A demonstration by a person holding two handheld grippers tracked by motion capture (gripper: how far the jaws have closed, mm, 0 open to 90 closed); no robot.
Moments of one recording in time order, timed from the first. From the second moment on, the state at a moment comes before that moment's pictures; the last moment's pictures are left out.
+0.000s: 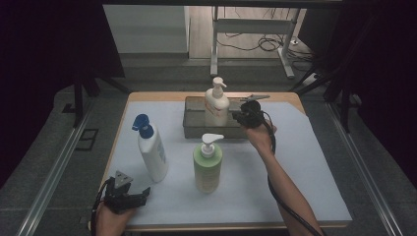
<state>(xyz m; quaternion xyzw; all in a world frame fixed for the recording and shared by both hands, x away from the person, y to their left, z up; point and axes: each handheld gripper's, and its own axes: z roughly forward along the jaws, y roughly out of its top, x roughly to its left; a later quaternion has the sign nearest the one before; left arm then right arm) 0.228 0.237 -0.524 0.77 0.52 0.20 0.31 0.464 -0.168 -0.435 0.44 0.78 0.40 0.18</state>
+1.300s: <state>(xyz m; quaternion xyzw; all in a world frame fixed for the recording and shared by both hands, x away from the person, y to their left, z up) 0.228 0.237 -0.524 0.77 0.52 0.20 0.31 0.483 -0.133 -0.459 0.45 0.80 0.36 0.17</state>
